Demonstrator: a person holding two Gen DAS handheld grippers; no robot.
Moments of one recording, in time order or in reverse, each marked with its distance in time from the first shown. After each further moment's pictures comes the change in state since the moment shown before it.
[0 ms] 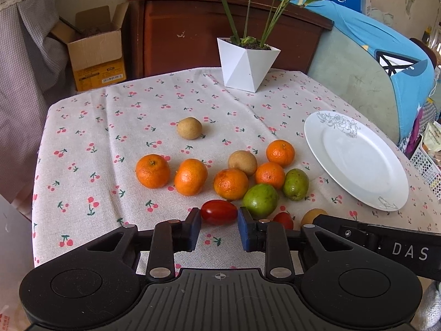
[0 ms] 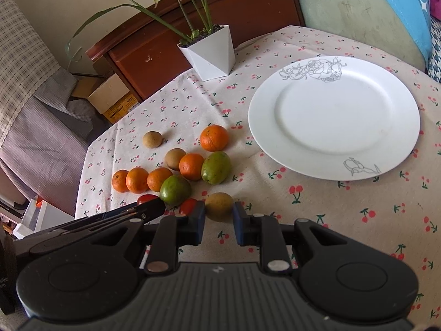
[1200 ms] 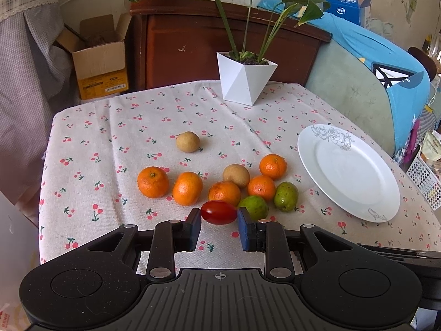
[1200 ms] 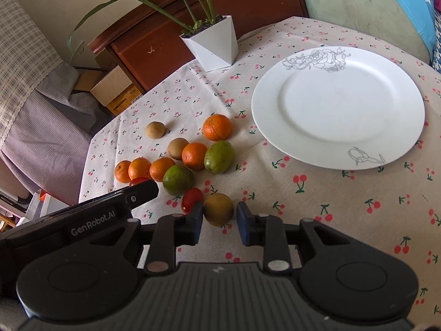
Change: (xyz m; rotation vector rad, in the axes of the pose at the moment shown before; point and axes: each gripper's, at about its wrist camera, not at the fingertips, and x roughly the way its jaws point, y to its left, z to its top) left arm -0.015 -0.005 0.006 -0.025 -0.034 0.002; right arm 0.001 0.001 -0.004 -0.014 0.037 0.016
